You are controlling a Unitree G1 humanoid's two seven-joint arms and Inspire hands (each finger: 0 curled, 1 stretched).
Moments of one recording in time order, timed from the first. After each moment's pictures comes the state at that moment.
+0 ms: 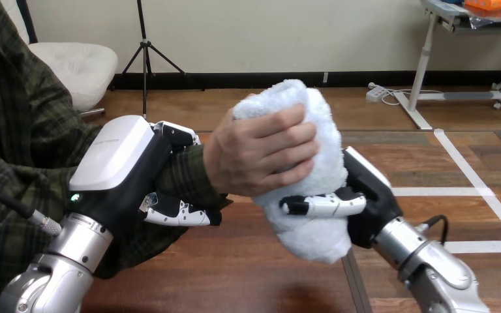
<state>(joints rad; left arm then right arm) 0.01 0.49 -0.07 -0.21 0.53 -0.24 -0.05 -0.25 -0.15 -0.03 0.34 0.36 -0.05 0.69</state>
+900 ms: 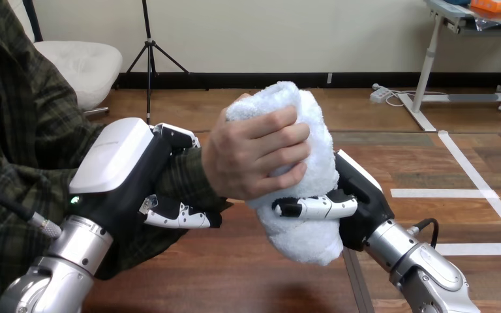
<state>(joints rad) 0.02 0.47 -0.06 -0.23 0.53 -0.23 -0.07 -0.25 -0.12 -0.03 0.35 0.35 -0.05 0.70</state>
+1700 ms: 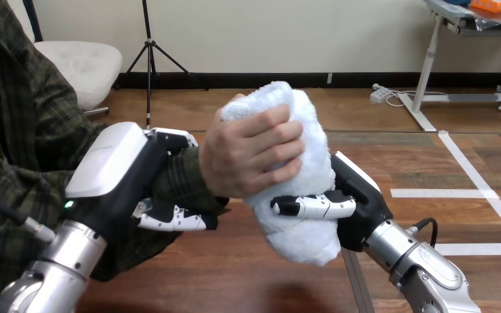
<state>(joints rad) 0.02 0.47 -0.03 -0.15 0.49 -0.32 -0.06 -0.25 -0.12 -0.03 0.35 0.34 -0.03 0.70</state>
